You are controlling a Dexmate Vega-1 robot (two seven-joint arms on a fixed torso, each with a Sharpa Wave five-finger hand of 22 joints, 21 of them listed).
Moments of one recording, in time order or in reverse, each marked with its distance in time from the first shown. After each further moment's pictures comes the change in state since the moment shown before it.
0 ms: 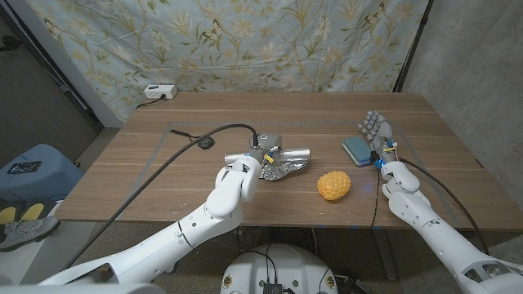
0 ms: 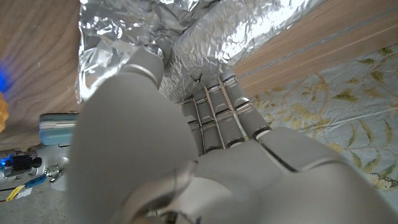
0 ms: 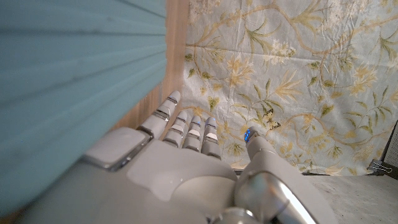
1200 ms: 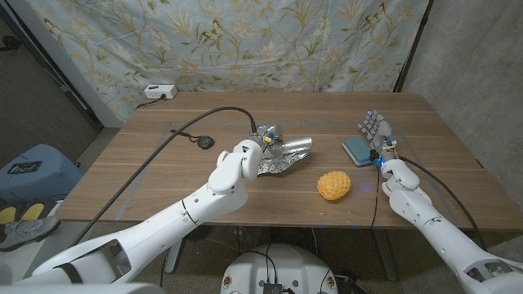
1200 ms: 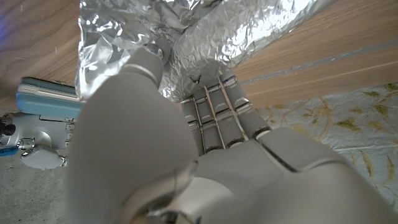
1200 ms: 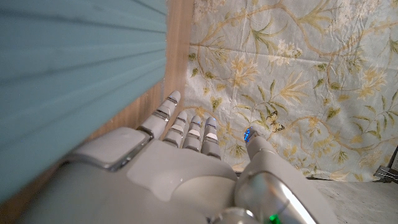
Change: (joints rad) left arm -0.135 -0.012 0.028 0.005 -0.237 0.113 -0.036; left_hand 0.000 0.000 -0.015 0.001 0.022 0.006 0.002 0.000 -0.001 0.016 0.002 -0.018 0.014 0.022 0.012 -0.008 0.000 0.000 0.000 0.034 -0.014; right arm 0.004 -0.016 -0.005 -0.026 -0.010 -0.041 -0.034; right_hand 0.000 0.000 0.004 0.004 0.000 0.000 0.000 0.000 0.000 0.000 0.000 0.000 0.000 0.000 0.000 0.000 0.000 0.000 0.000 0.000 0.000
